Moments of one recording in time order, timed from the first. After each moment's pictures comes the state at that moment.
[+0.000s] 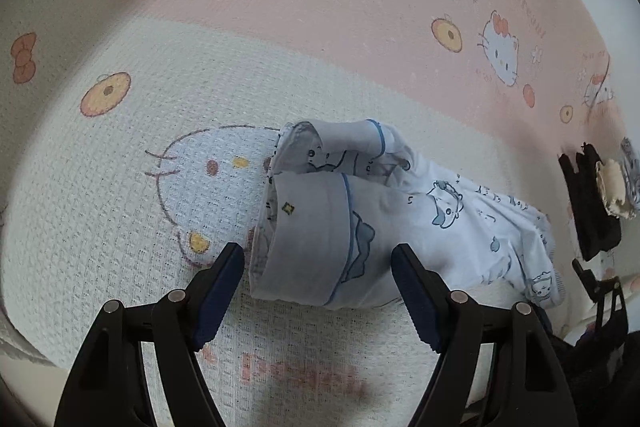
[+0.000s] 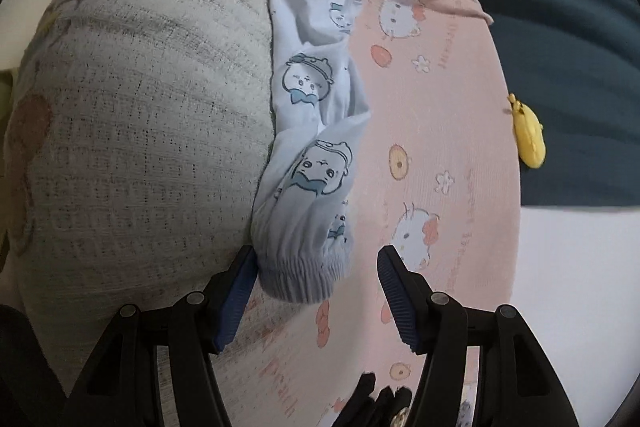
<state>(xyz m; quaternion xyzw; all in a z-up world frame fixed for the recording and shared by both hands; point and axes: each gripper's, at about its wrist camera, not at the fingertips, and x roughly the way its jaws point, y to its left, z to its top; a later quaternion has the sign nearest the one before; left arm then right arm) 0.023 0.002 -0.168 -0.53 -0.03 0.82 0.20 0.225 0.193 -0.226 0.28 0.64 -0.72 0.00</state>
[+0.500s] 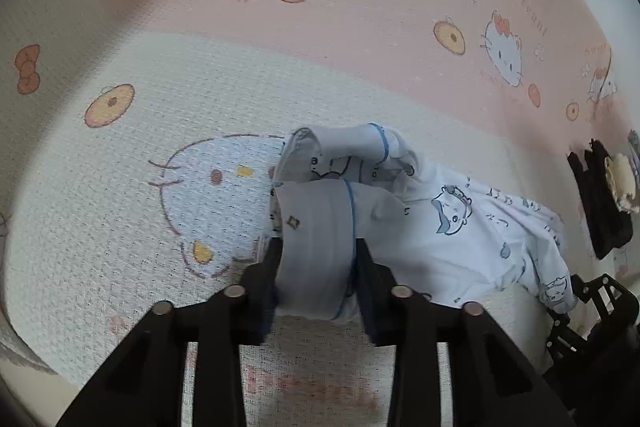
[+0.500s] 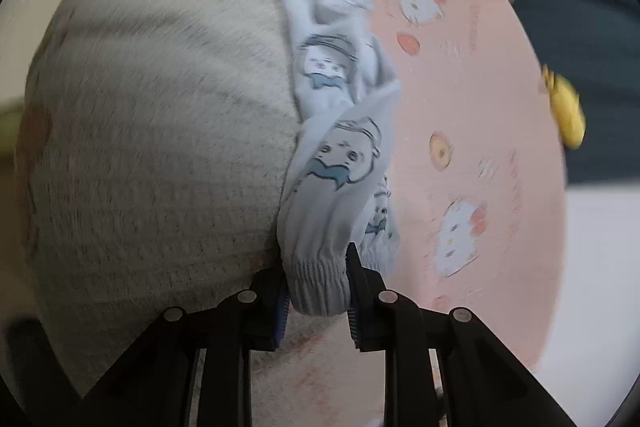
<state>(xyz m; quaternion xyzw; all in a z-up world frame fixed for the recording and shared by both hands) 0.034 -0.005 -0.173 -0.50 -0.02 0.84 0.19 0.213 0.206 -0.220 0.36 0.53 -0.76 0.06</state>
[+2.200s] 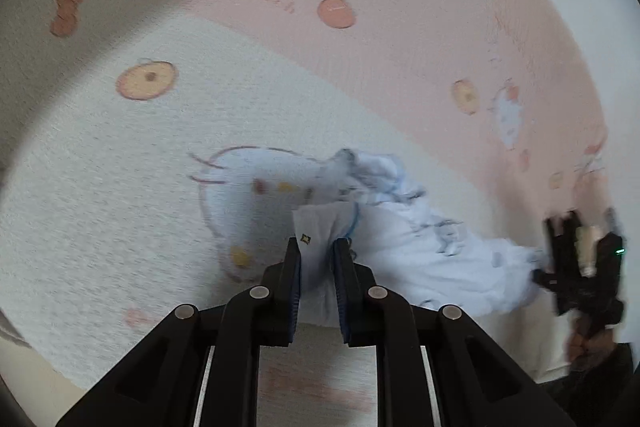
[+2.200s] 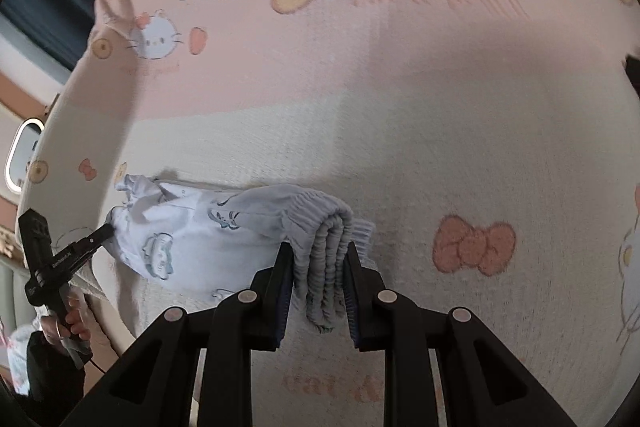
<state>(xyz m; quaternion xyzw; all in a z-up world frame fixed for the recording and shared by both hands) 0.025 -0.047 -0.176 -0.50 -0.10 0.85 0.15 0.107 0.380 -0.171 0.53 -0.23 -0.82 0.02</state>
